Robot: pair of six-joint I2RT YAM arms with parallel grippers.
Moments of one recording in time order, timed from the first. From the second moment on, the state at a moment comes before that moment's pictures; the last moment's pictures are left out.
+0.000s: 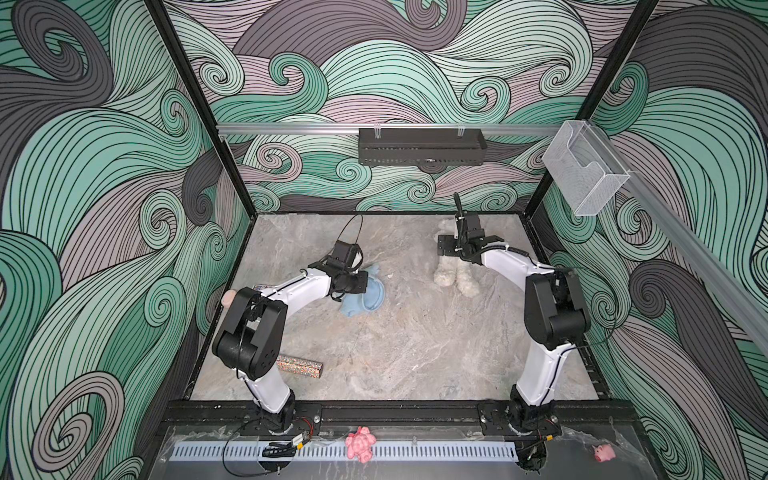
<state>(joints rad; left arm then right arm) -0.42 1.68 1.05 -0.36 0.14 -0.30 0.24 1.95 1.43 -0.34 0.13 0.21</state>
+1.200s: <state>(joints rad) -0.42 1.68 1.05 -0.40 0.09 -0.28 0.41 1.64 1.07 -0.35 -0.11 0.27</state>
